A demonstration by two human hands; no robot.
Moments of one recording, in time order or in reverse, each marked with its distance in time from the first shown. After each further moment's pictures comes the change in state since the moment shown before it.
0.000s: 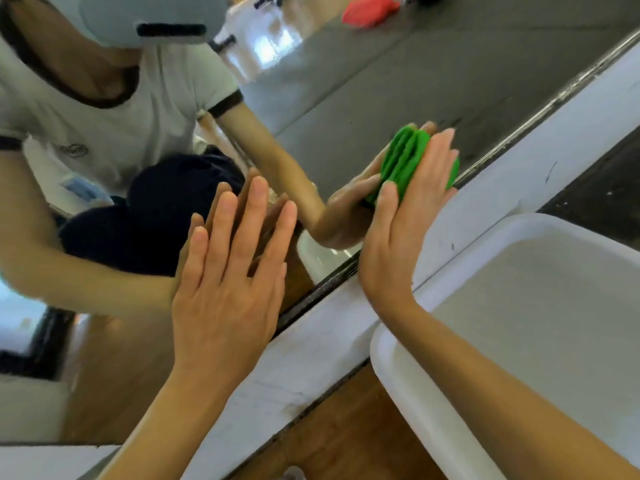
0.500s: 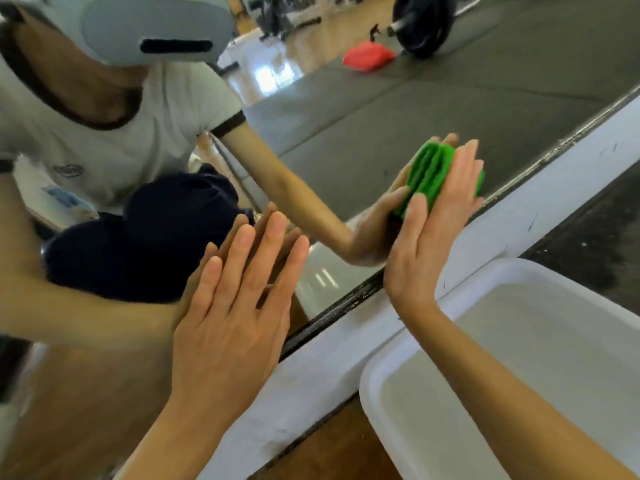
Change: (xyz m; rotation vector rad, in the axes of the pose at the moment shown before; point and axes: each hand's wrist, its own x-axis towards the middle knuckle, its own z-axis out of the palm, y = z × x) left_hand 0.006 0.000 0.003 0.001 0.008 0.011; right_hand 0.054 0.009 -0.012 -0.080 0.006 -0.192
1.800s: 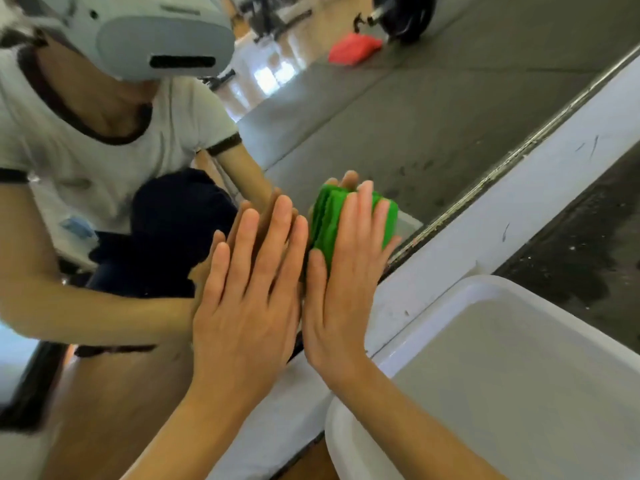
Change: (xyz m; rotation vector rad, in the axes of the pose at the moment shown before) left_hand 0.108 0.069 0.009 0.040 -0.003 0.024; right_hand 0.004 -0.011 -0.008 0.075 -0.132 0.042
